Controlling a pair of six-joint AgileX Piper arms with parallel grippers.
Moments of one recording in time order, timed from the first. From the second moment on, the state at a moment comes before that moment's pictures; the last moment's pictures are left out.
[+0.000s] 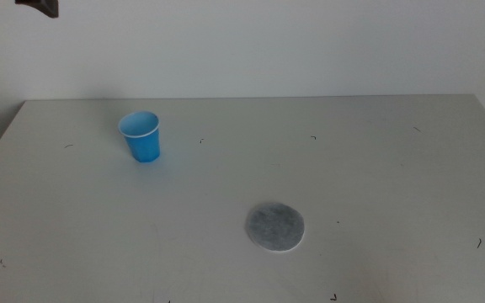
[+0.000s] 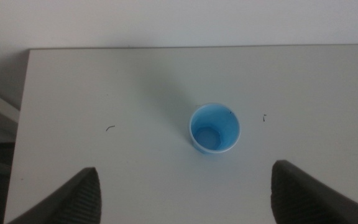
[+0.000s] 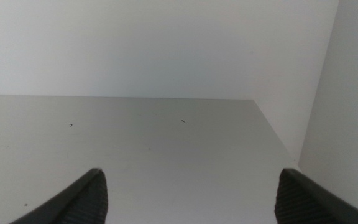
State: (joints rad) left arm 0.00 1.57 -1.80 -0.10 1.12 0.02; right arm -0.04 -0.01 0.03 -0.03 0.14 0.02
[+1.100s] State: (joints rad) left arm -0.02 2.15 -1.80 -0.26 0.91 0.02; right arm -0.04 -0.01 0.03 -0.03 0.14 0.02
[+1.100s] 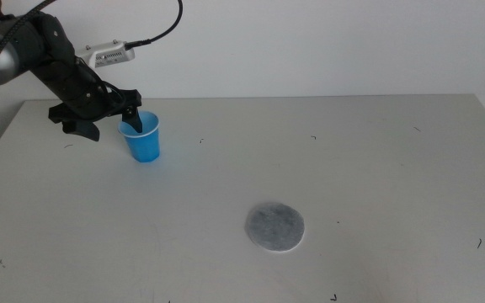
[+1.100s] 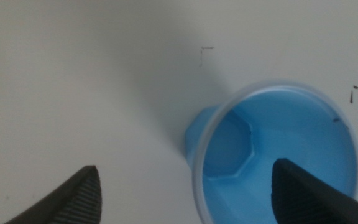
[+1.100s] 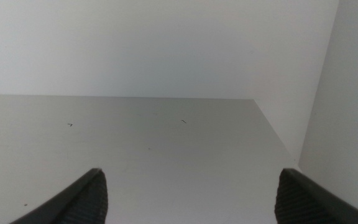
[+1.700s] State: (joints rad) left arm -0.05 2.22 -1.81 -0.23 0.81 0.03; right arm -0.04 -0.01 0.03 -0.03 0.14 0.02
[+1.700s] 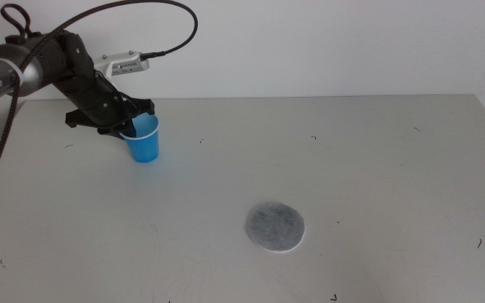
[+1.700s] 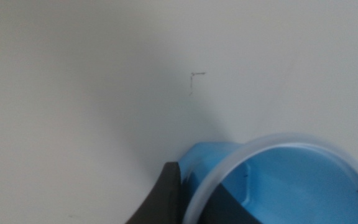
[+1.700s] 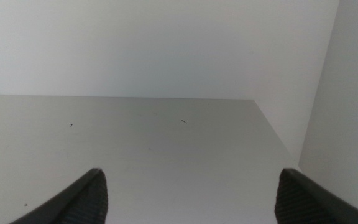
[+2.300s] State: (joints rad) left arm -0.08 1.85 -1.67 -0.23 0.96 0.01; right arm -0.04 -0.01 0.03 -0.03 0.14 0.02
